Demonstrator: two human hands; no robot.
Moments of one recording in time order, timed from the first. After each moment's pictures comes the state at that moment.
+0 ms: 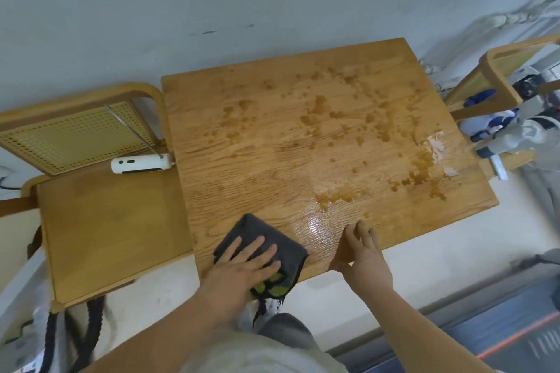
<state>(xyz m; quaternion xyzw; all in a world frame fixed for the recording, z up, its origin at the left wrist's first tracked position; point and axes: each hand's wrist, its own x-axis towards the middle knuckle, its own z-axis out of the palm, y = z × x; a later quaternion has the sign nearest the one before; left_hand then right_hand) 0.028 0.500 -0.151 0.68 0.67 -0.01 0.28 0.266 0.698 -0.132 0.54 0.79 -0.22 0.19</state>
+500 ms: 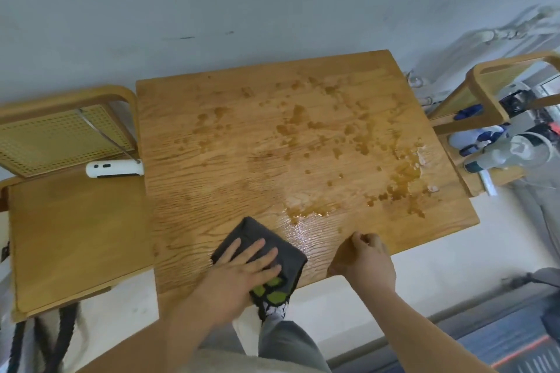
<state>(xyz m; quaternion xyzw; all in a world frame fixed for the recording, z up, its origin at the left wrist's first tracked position) 0.067 0.563 -0.151 0.68 0.66 -0.02 0.31 0.295 0.769 -0.121 0.58 0.76 -0.18 0.21</state>
